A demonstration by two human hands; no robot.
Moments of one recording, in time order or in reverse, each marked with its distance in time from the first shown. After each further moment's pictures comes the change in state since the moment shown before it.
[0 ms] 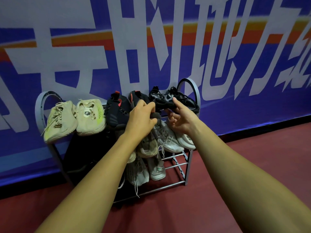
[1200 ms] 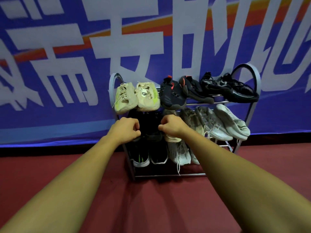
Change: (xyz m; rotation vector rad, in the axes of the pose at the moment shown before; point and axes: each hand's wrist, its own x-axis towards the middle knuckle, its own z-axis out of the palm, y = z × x) left_hand -0.134 -0.164 -0.101 0.269 -0.379 -0.396; right_hand -0.043 0.147 0.119 -1.546 -0.318 -0.381
